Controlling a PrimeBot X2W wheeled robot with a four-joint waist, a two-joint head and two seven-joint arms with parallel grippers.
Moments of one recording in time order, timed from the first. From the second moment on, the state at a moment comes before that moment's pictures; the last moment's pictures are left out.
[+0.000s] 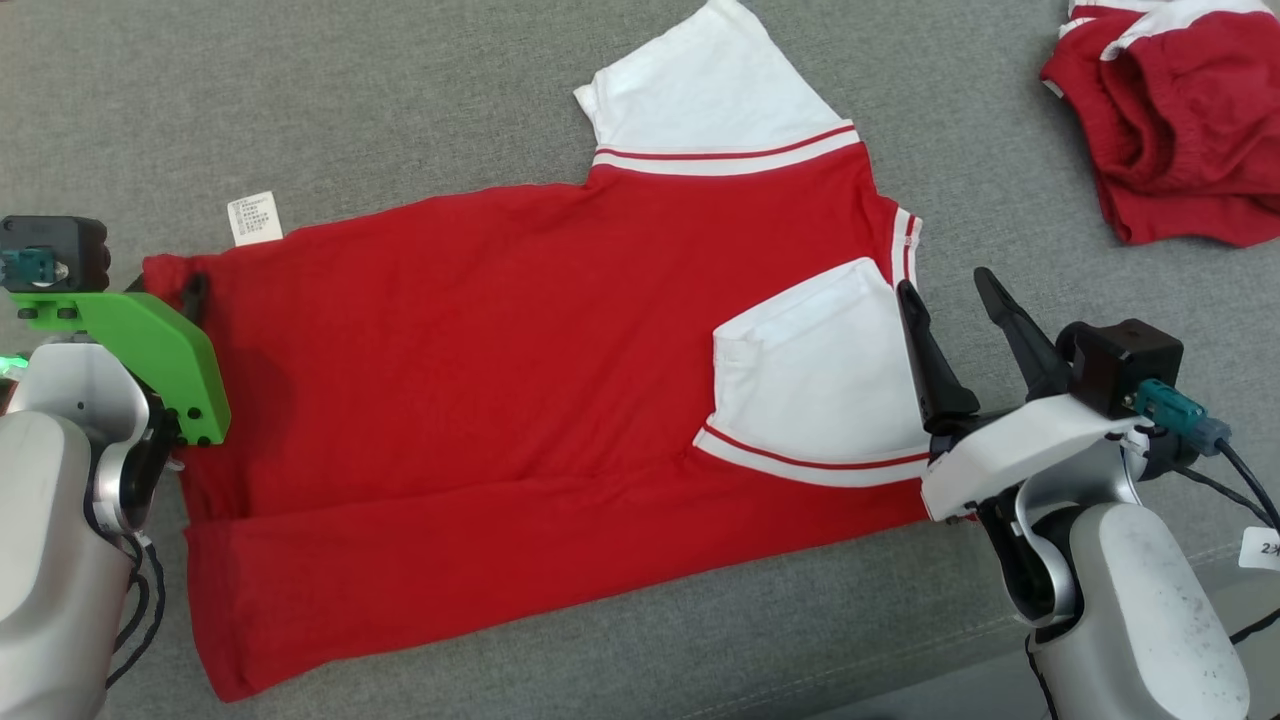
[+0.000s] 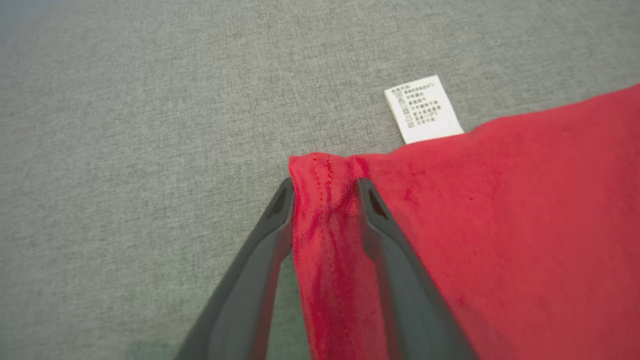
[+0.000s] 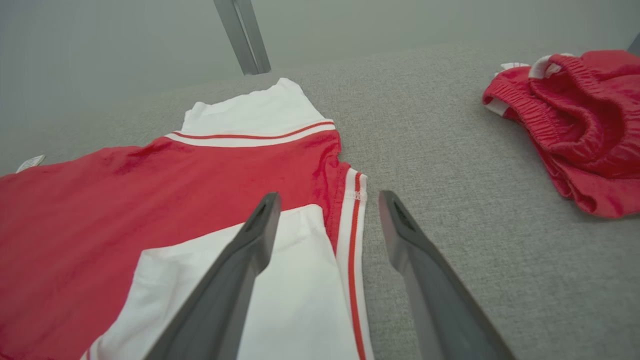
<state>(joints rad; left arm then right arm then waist) -0.60 0.47 -0.29 0.43 -0.52 0.01 0.39 -0.26 -0.05 0.06 0.07 0.22 0.13 0.04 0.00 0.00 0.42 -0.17</state>
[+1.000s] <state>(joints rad) -0.69 0.27 -0.36 0.43 -0.53 -0.02 0.16 -1.05 -0.16 0.07 0.73 0.07 0.13 0.33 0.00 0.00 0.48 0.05</state>
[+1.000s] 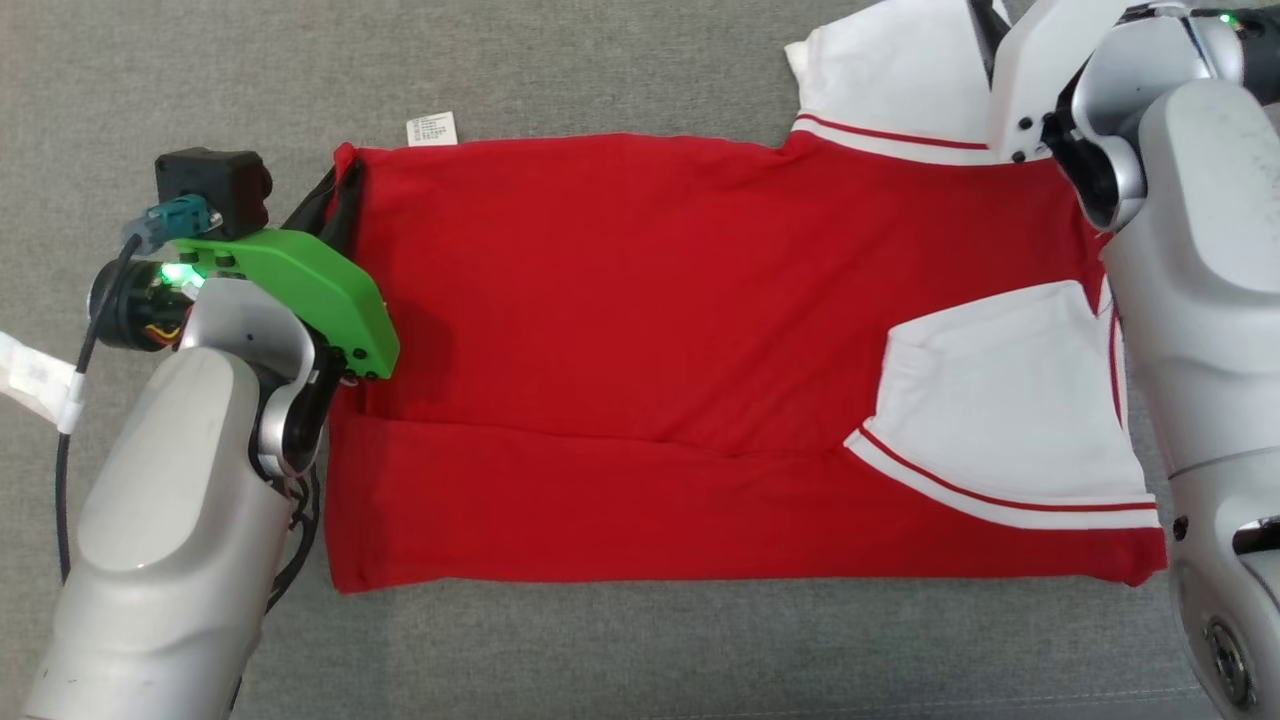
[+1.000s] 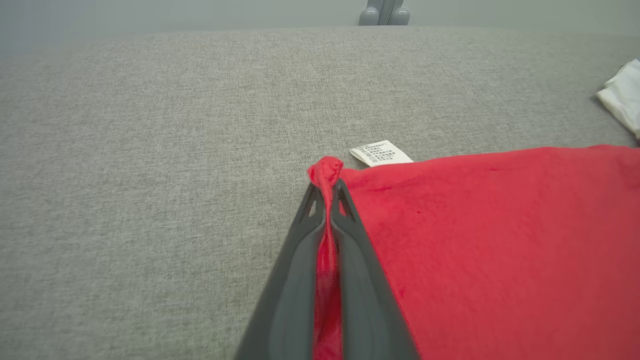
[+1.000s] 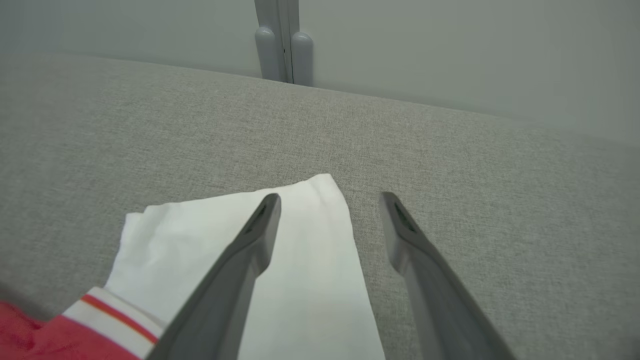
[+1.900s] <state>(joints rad) -0.74 0.24 -0.40 0.50 -0.54 -0.04 0.10 -1.22 -0.19 0.01 1.10 0.04 0.13 0.22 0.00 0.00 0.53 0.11</state>
